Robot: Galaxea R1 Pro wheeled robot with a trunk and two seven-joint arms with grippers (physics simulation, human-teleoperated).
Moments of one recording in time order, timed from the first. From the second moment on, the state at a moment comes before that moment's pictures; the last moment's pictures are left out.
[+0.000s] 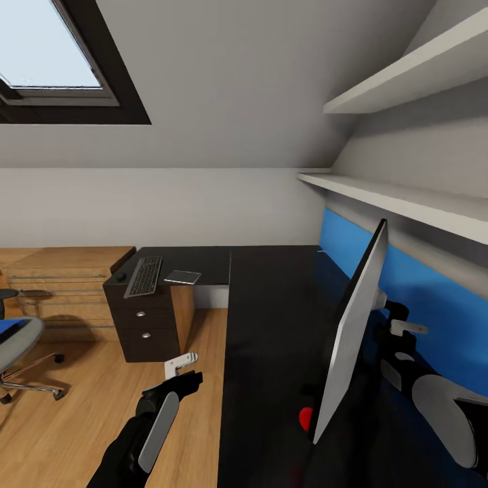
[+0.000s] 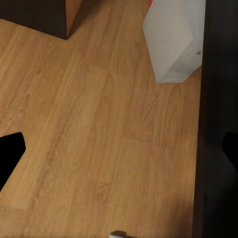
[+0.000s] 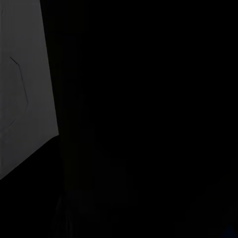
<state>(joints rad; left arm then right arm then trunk) -0.36 -0.11 -0.10 -1.16 0.43 0.57 0.43 -0.96 -0.25 -0.14 -0.03 -0.01 -0.39 -0.21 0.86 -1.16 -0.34</state>
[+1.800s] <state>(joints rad) -0.36 -0.12 -0.10 -1.16 0.44 0.57 0.43 -0.96 -0.25 -0.12 -0.01 -0.02 -0.38 -0.22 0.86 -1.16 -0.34</state>
